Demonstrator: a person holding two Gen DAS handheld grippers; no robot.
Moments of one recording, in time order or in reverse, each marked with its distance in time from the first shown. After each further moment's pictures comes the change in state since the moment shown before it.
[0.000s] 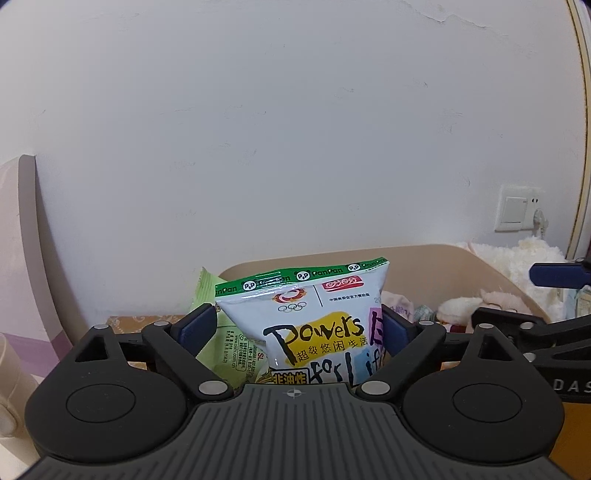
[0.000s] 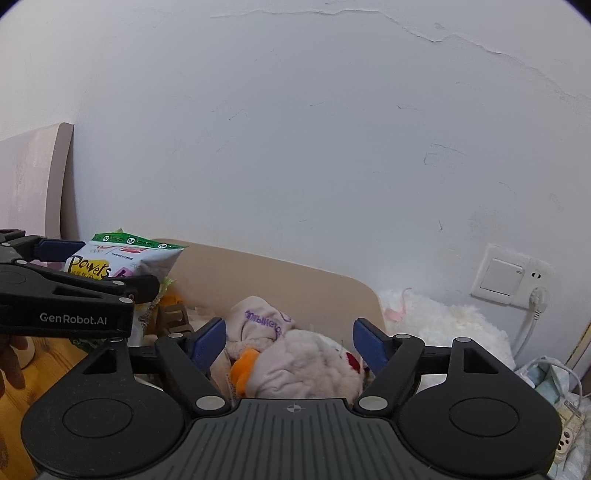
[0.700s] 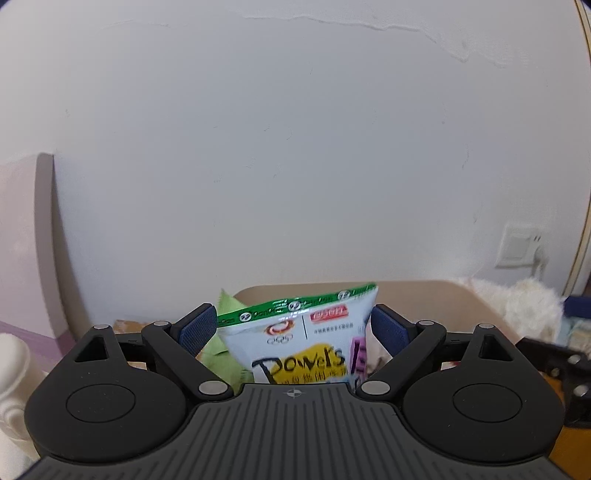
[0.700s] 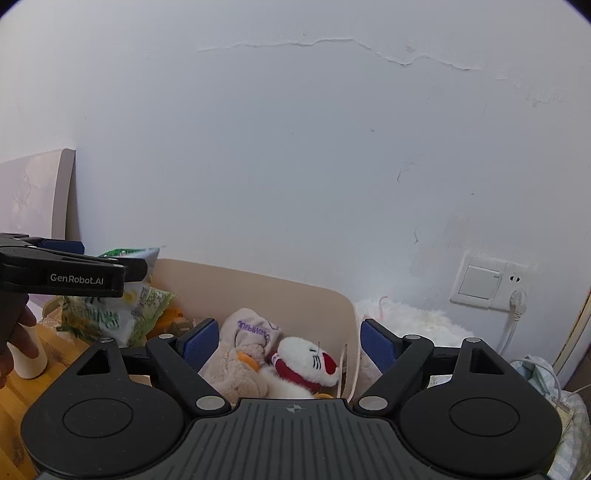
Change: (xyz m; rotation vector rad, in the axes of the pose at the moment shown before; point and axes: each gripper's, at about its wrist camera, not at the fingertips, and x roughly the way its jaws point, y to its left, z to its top) left arm 0.023 -0.006 0.022 -0.106 -0.043 -0.009; right arm -0.032 -0.018 0.003 0.044 -0.052 -0.002
